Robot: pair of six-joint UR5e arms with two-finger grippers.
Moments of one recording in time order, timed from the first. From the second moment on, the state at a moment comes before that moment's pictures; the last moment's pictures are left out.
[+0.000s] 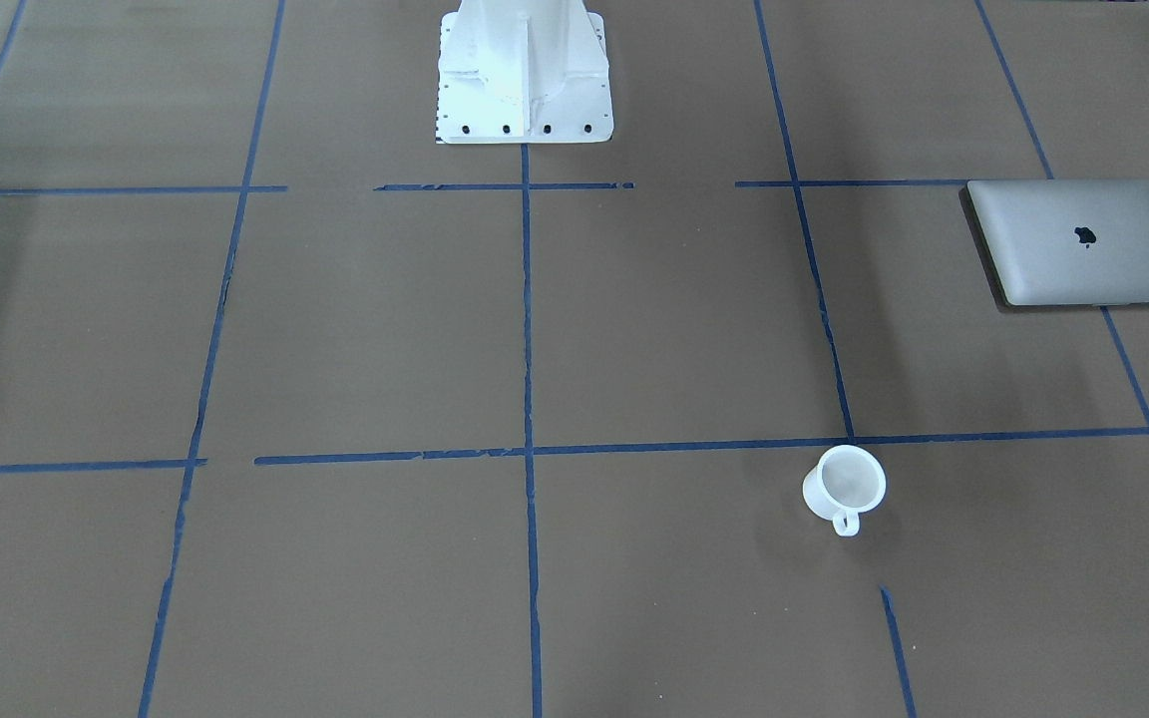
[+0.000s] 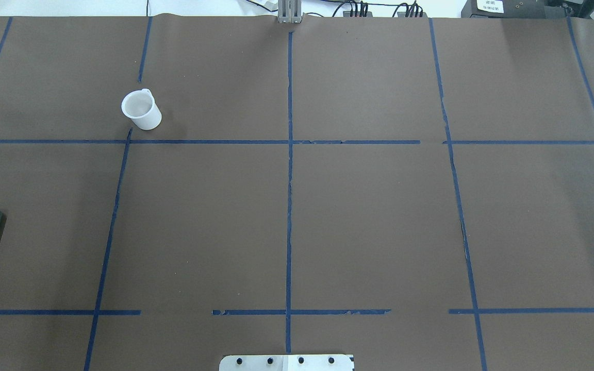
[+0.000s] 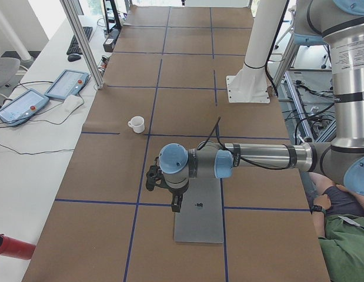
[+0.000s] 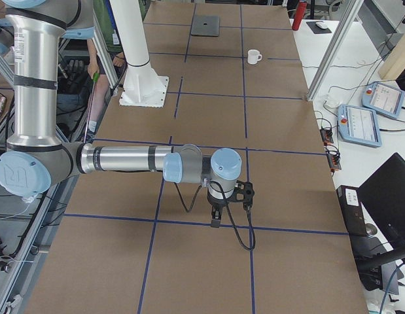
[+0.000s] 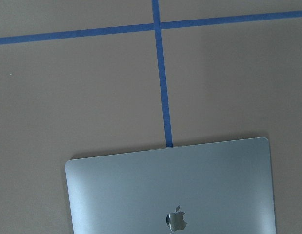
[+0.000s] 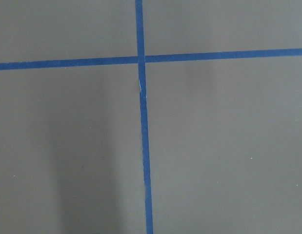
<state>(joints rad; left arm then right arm) -1.57 -1.38 -1.77 -1.54 -2.41 0.13 1.54 -1.67 1.72 -1.64 2.32 0.07</state>
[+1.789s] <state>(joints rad) -1.15 -1.82 -1.87 -1.48 -2.29 -0.33 1.54 -1.67 1.72 -1.64 2.32 0.07</state>
